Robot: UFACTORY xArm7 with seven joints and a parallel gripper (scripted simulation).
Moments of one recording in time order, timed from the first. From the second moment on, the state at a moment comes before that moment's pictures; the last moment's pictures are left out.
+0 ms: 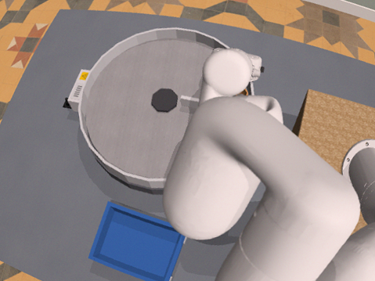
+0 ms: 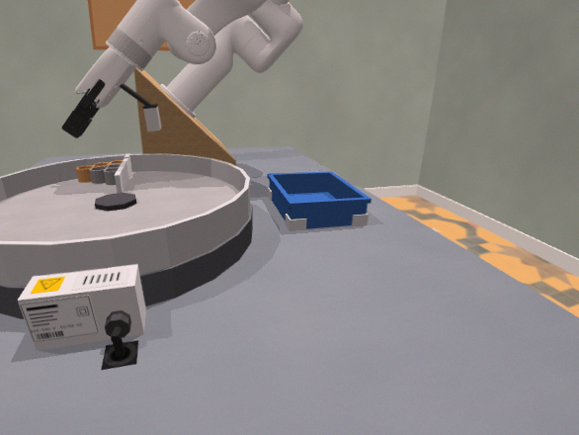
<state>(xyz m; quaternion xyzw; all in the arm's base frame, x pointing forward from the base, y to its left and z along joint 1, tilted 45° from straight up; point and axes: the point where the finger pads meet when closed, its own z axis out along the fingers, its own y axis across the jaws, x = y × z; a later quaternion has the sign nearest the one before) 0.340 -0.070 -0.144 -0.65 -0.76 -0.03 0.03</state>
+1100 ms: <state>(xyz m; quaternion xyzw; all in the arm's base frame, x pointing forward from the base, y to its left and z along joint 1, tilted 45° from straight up) 0.342 -0.068 -0.146 -0.67 -0.74 -0.02 0.05</state>
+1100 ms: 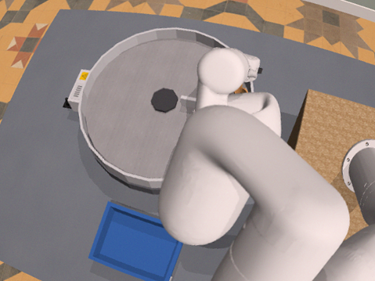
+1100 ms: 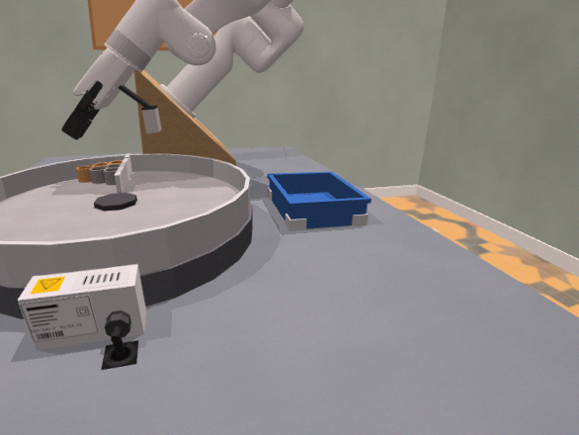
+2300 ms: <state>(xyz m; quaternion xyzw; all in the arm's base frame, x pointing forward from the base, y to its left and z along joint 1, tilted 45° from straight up) 0.353 -0.055 -0.158 -0.78 -0.59 0.12 0.16</state>
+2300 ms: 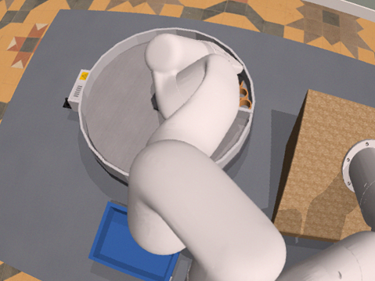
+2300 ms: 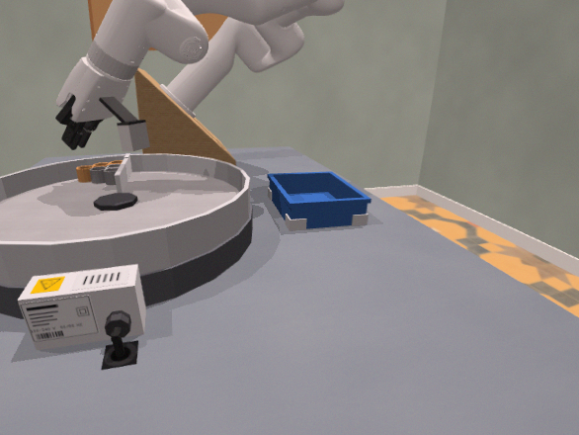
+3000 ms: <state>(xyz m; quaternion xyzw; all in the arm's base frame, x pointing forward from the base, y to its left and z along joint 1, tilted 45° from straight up) 0.352 -0.056 -0.159 -0.78 -0.59 0.12 0.16</state>
